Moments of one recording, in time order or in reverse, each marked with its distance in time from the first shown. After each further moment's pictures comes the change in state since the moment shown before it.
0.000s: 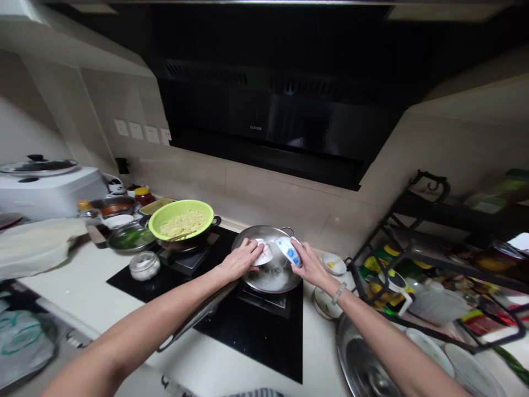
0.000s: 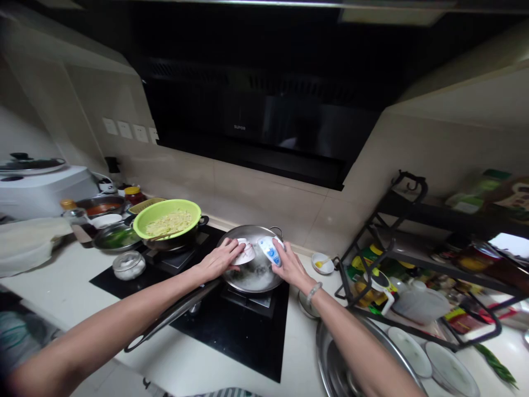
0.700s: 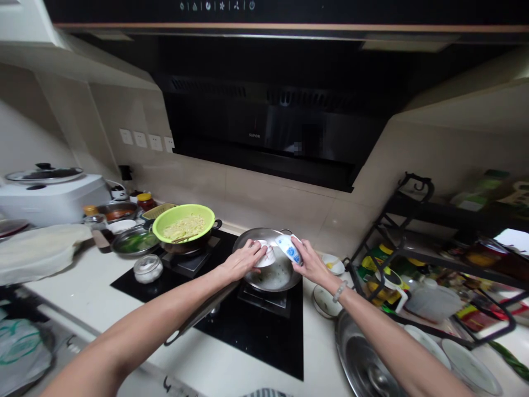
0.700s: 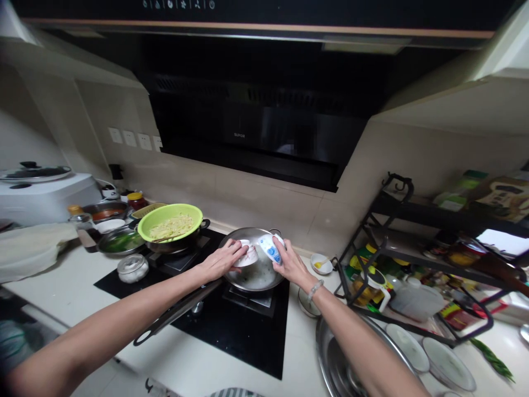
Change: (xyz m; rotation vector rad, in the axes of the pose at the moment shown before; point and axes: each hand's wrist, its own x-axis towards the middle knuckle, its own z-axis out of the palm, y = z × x) left_hand -0.003 0.007 -0.008 0.002 0.019 0.060; right_hand -0.006 -0.011 -0.015 -0.056 0.023 -0.078
